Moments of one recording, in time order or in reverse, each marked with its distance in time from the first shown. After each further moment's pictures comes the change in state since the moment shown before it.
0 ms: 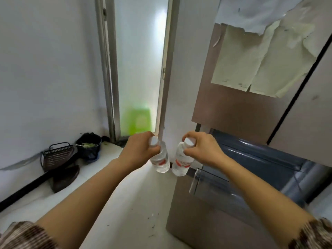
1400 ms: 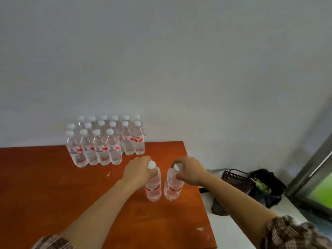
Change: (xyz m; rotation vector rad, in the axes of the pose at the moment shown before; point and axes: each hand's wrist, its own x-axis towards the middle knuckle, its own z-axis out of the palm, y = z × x) left_hand -0.184 -0.635 -0.460 0.403 0.276 -1.034; right_hand 0.204 -0.710 0.553 0.038 -0.751 -0.861
